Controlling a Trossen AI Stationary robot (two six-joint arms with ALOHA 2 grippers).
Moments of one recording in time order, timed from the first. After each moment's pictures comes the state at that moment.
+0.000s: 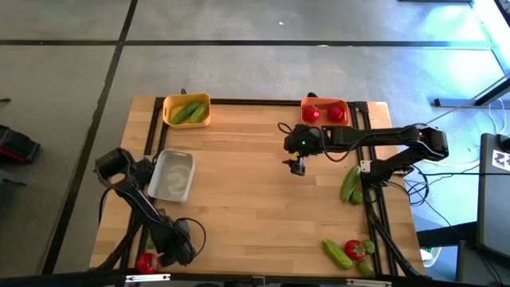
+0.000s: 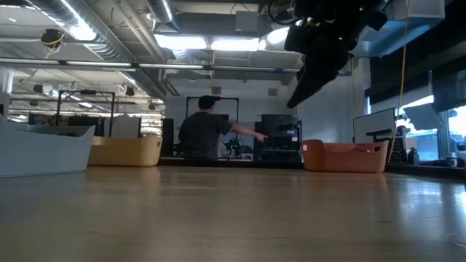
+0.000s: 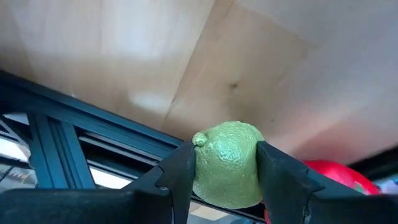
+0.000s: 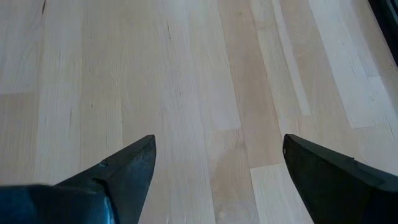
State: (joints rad) left arm -0.88 1.82 1.10 -1.10 0.43 -1.29; right arm -0.14 1.40 0.99 -0.46 0.03 -0.06
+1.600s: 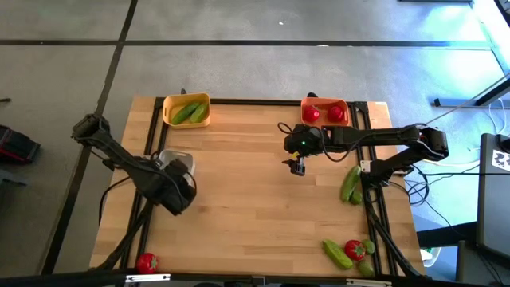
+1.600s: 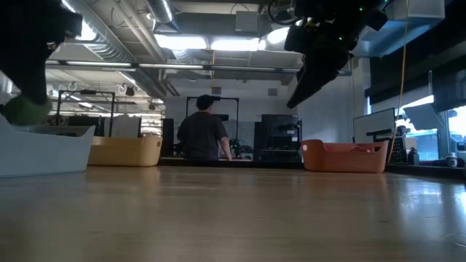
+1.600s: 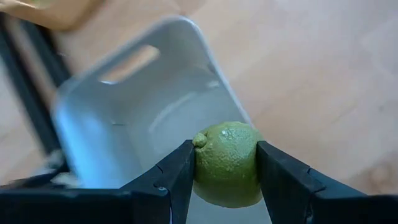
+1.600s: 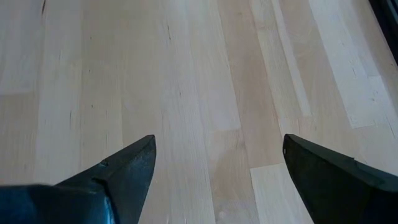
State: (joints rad) left arm -0.63 1.29 0.88 -1.33 -0.44 -1.58; right arm -0.14 1.40 0.99 -0.46 0.03 -0.06
